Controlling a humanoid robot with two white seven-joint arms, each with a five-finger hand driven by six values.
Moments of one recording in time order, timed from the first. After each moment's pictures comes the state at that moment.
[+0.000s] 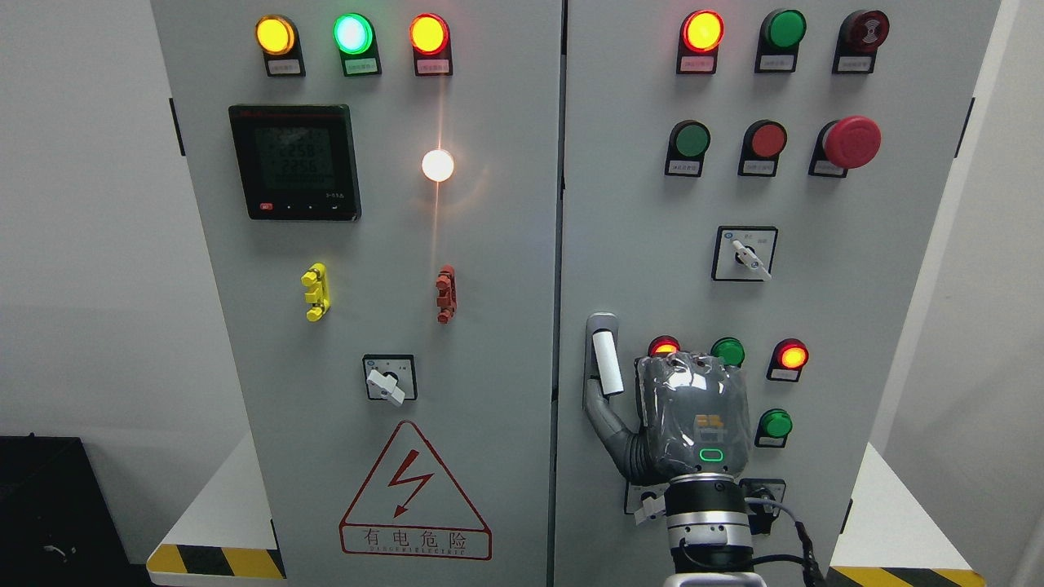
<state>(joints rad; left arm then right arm) 0.00 -0.10 -0.10 -0.07 0.07 -0.06 0.01 -0.47 0.12 0.27 -1.79 1.52 0.31 0.01</state>
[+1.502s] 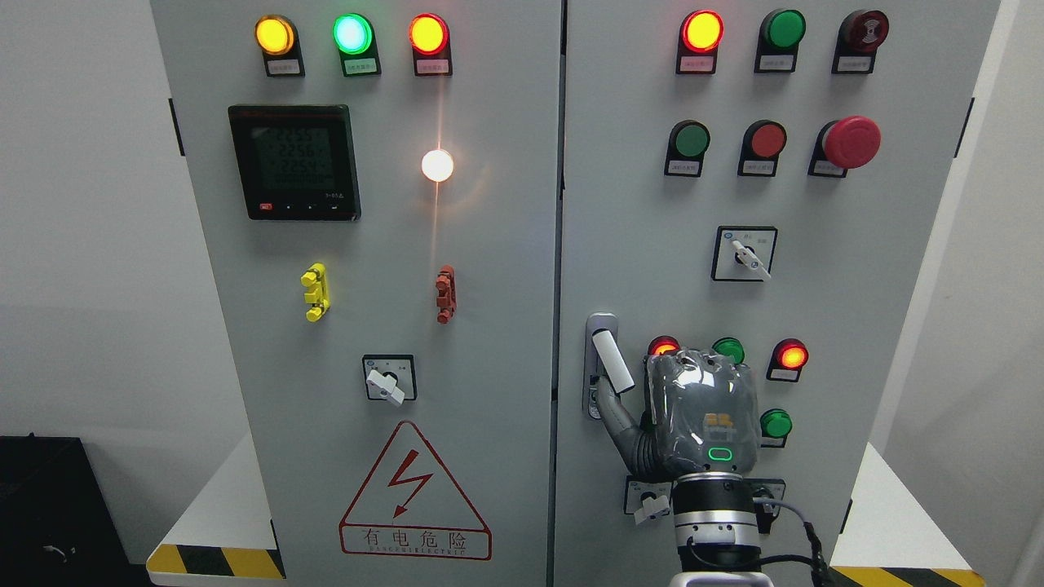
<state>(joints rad) 0.00 -0.10 -0.10 -0.07 0.07 -0.06 0.01 -0.46 0.12 0.26 -1.80 1.52 0.31 0.01</state>
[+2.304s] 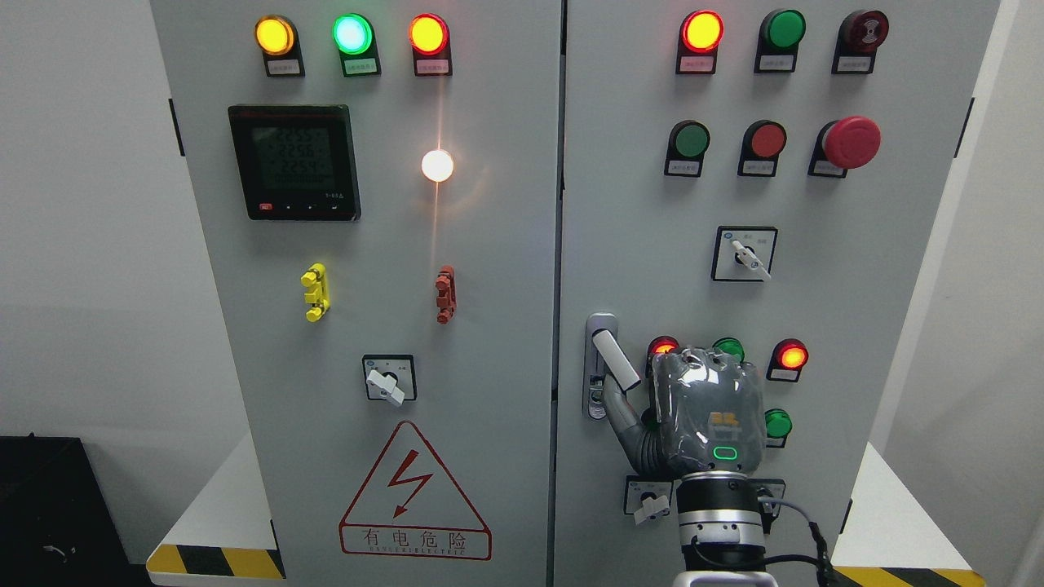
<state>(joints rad) 0.00 -0.10 -0.10 -0.07 0.07 -0.06 0.01 -0.46 0.12 0.25 -1.80 1.52 0.31 0.00</state>
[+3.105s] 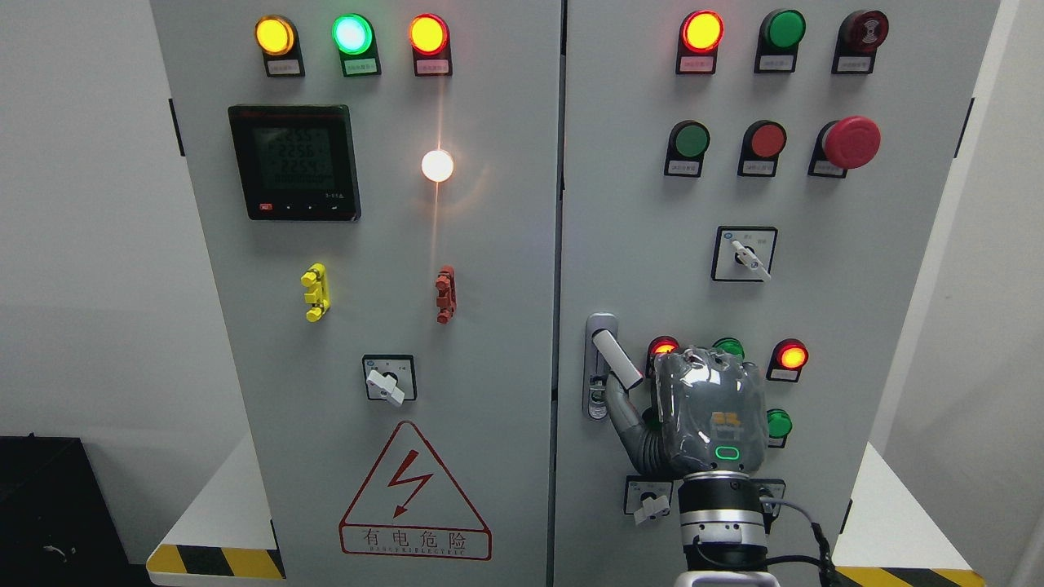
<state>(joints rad) 0.00 -0.10 -0.10 -0.07 0.07 -0.06 0.01 -0.46 0.12 0.25 -1.81 1.52 0.31 0.01</state>
